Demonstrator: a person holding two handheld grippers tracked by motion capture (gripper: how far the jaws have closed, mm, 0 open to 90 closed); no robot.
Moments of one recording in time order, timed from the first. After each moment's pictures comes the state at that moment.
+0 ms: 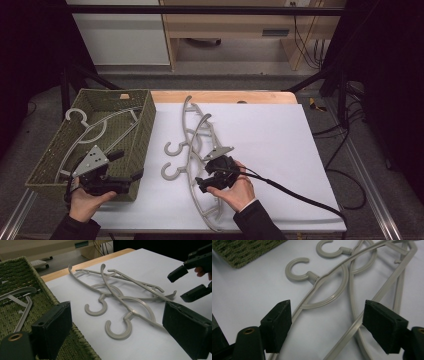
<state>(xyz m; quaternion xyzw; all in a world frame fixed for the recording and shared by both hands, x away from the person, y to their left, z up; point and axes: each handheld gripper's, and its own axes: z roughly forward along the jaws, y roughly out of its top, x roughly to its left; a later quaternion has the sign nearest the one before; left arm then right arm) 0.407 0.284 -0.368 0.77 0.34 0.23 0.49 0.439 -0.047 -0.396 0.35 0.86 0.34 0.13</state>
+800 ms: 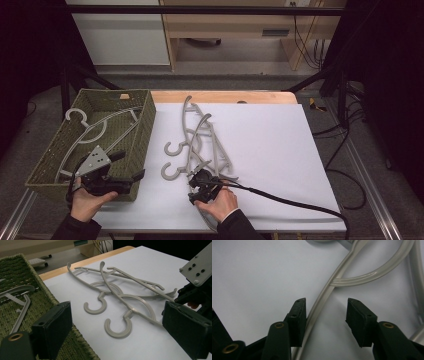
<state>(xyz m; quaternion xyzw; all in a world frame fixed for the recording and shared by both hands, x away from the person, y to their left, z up) 0.409 0.282 -0.372 0.78 0.34 0.22 0.48 0.431 -0.007 -0.449 0.37 0.89 0.26 0.06</state>
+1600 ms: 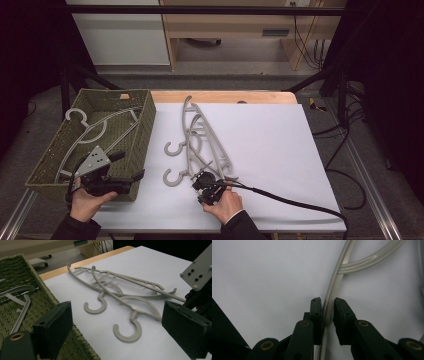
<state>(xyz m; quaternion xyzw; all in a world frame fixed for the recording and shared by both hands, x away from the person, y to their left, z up) 0.408 0.283 -0.371 0.78 0.34 0.22 0.48 0.428 -0.016 -0.452 0.37 0.91 0.20 0.04</state>
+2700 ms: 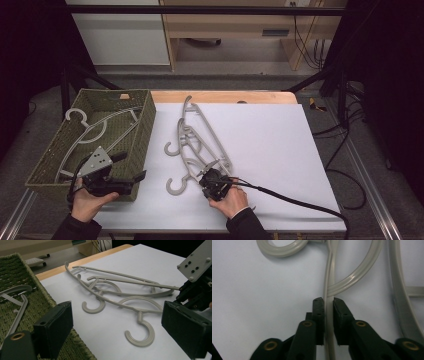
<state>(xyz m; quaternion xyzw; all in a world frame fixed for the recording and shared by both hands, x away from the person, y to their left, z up) 0.408 0.280 -0.373 0.78 0.33 0.22 0.48 0.439 -0.032 -0.456 0.35 0.90 0.23 0.08</state>
